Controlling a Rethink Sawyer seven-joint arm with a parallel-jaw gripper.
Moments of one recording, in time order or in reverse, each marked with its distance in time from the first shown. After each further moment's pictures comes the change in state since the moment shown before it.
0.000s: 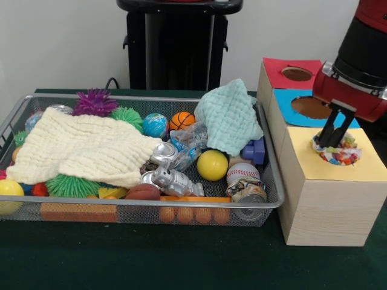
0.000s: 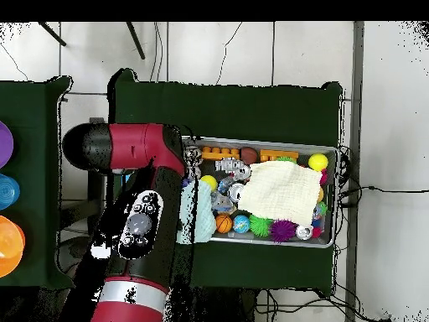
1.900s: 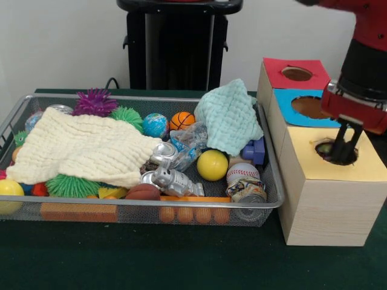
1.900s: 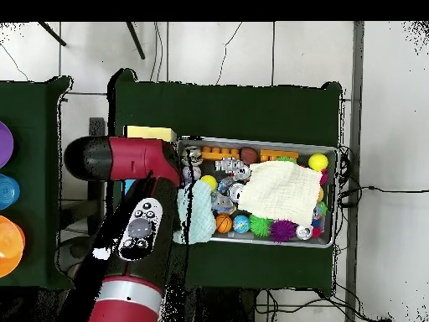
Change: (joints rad) arm 0.024 -0.012 0.027 0.094 0.085 -0.149 0.000
